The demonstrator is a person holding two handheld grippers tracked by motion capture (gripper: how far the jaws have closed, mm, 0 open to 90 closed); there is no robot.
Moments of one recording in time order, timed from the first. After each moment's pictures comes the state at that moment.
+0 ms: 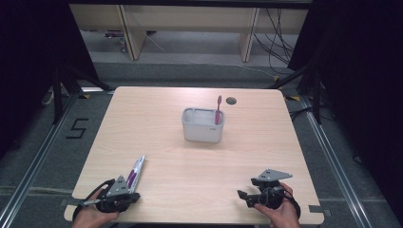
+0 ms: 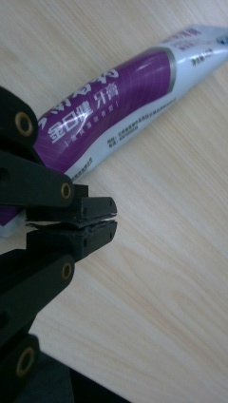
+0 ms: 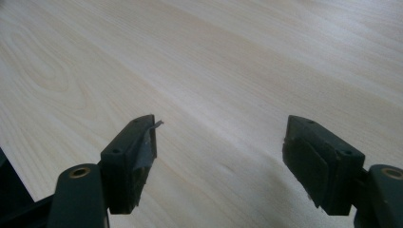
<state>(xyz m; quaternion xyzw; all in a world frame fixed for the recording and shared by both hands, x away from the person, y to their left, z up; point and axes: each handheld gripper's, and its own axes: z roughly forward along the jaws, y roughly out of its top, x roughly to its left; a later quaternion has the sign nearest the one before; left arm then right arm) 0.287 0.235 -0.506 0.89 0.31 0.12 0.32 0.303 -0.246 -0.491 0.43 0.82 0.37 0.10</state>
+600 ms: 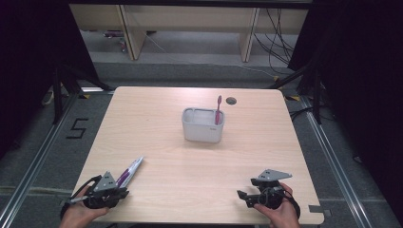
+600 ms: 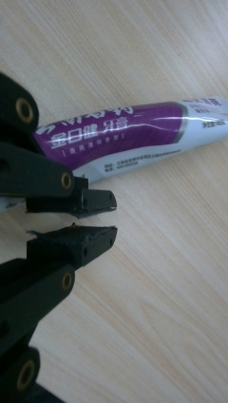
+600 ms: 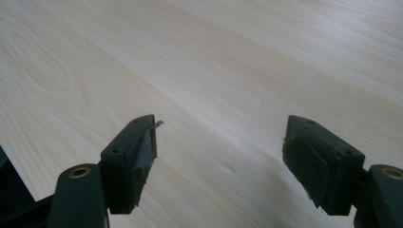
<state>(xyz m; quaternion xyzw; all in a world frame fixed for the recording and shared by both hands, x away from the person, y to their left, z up) 0.292 0.266 -0.501 0.87 0.35 0.14 0.31 0.304 -0.247 -0.492 0.42 0.82 0.37 0.11</state>
